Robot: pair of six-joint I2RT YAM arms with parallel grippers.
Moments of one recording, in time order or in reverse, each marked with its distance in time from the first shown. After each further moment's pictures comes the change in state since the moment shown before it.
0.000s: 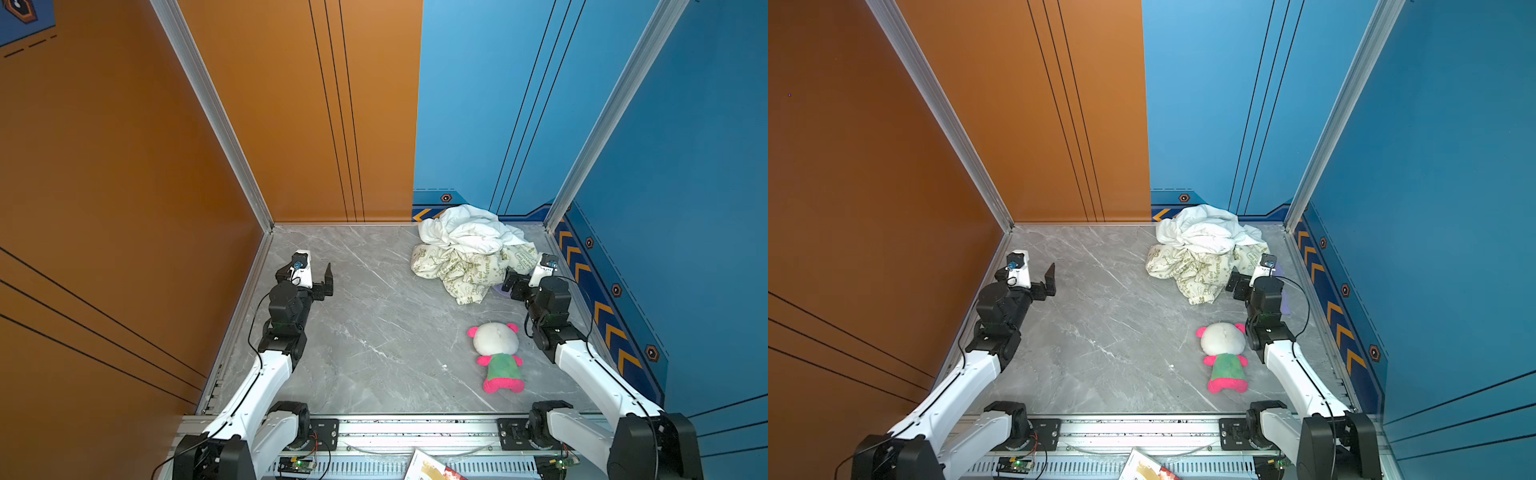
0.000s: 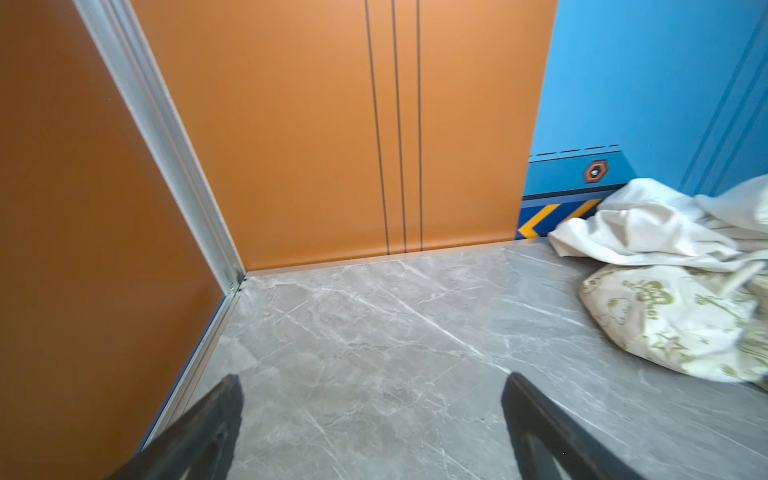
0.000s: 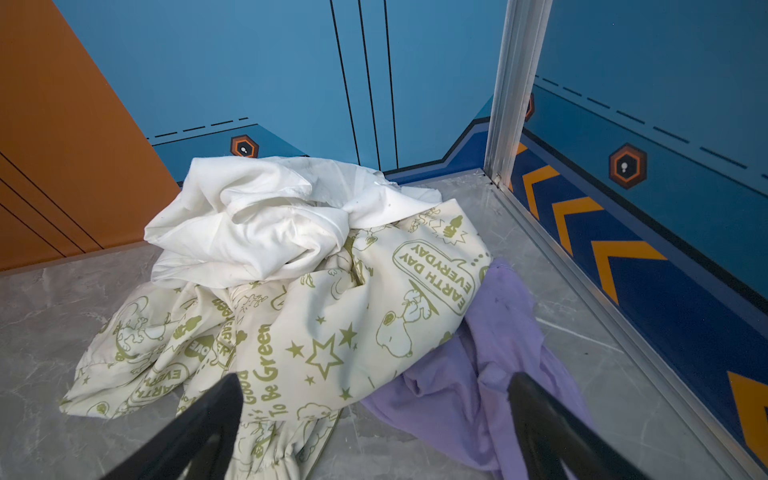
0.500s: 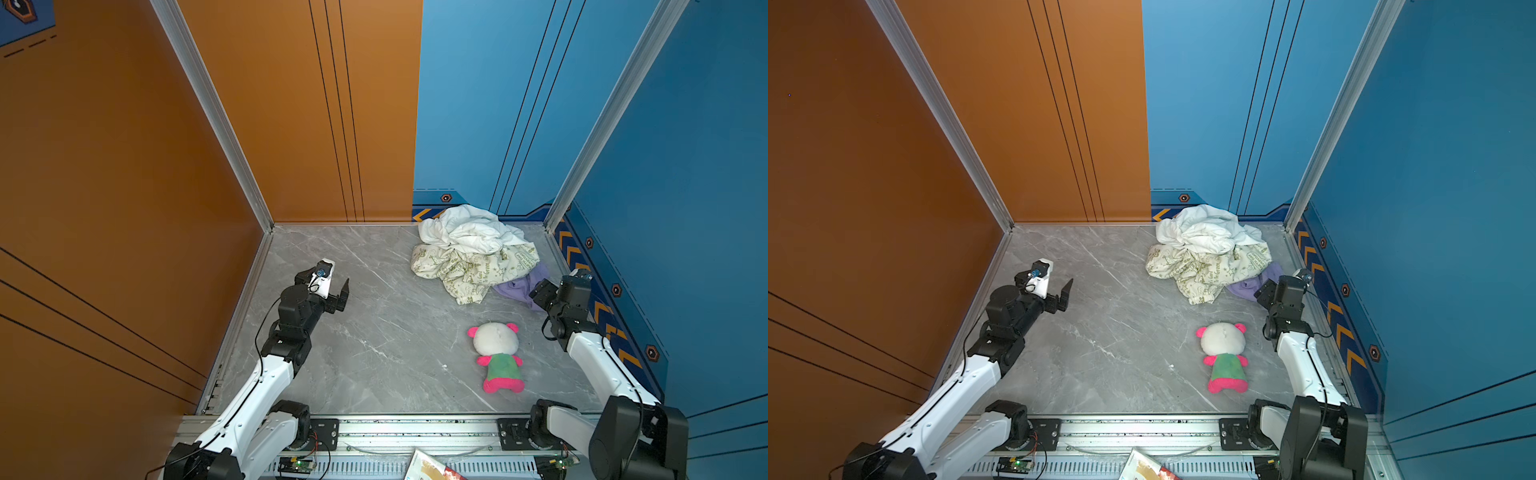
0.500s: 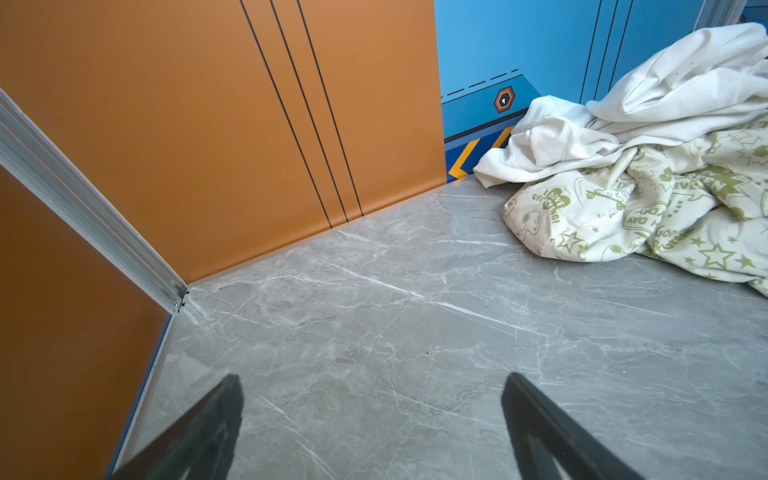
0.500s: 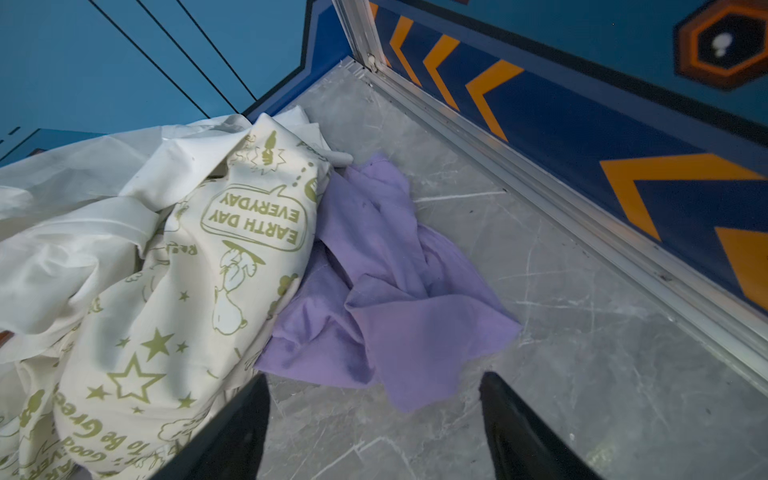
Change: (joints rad) left arm -0.095 -0.026 0.000 -0.143 0.029 0.135; right arm -0.274 0.106 0.047 -0.257 -0.084 0.291
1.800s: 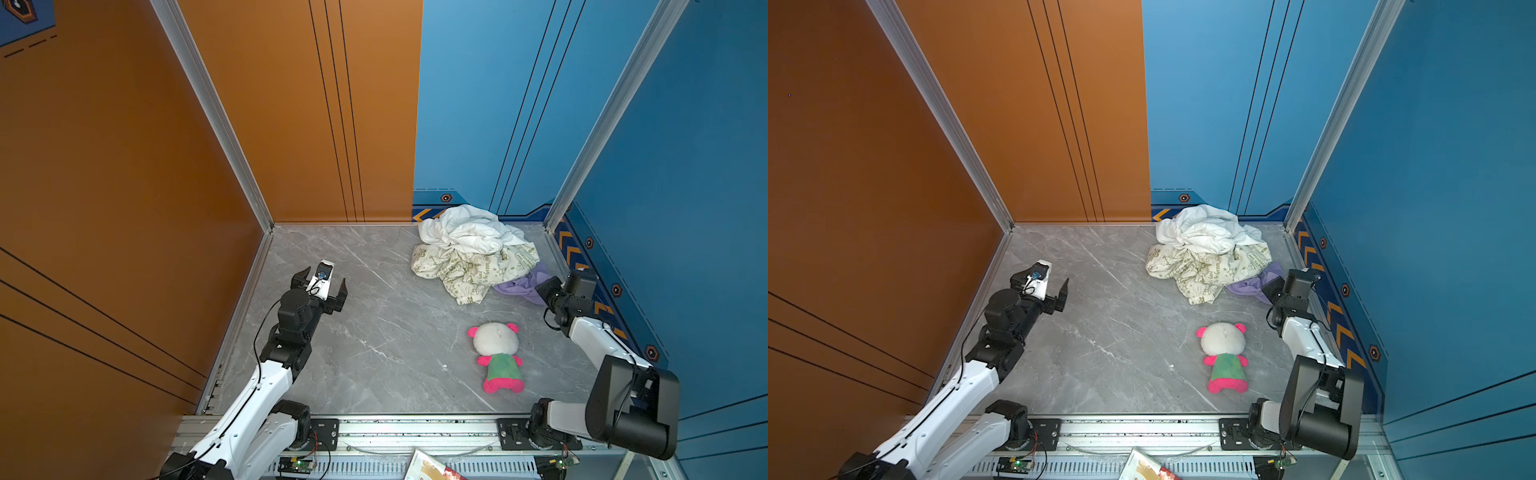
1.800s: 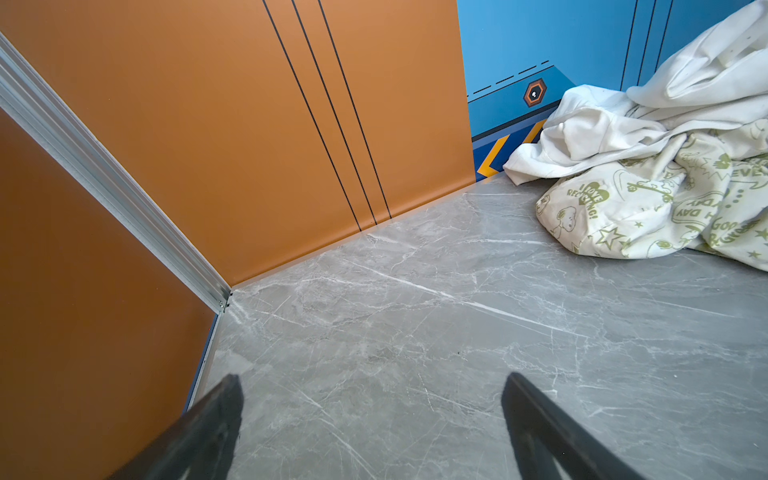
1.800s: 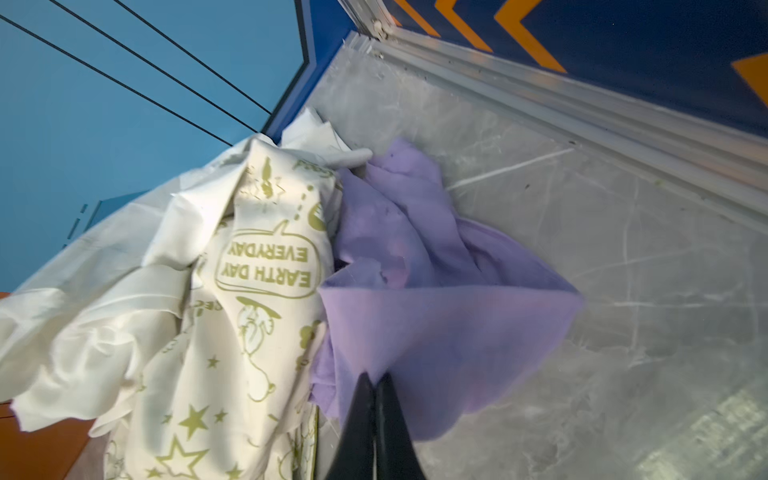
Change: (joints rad) left arm -0.040 -0.051 -0.012 -0.006 -0.109 0.059; right arm -0.082 0.129 0.074 0.134 -0.193 0.199
